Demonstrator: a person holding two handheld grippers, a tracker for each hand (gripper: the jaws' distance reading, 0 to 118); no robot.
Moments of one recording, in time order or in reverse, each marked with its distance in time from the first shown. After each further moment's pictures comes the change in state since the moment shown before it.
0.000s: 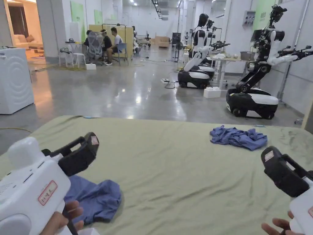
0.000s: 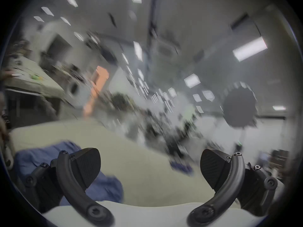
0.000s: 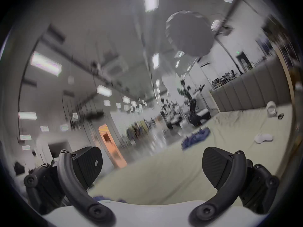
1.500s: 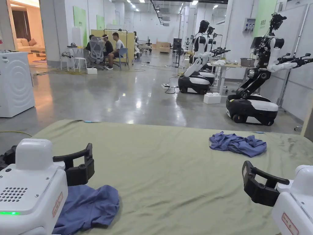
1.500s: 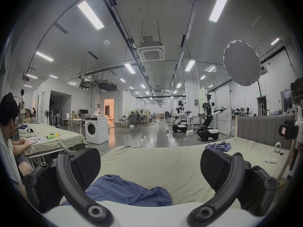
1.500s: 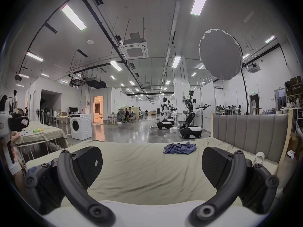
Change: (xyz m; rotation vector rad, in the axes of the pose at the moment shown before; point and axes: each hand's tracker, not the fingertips) left arm 0.018 0.008 -0.006 -0.060 0.070 -0.567; right arm -0.025 -0.011 -0.020 -0.150 0.013 0.579
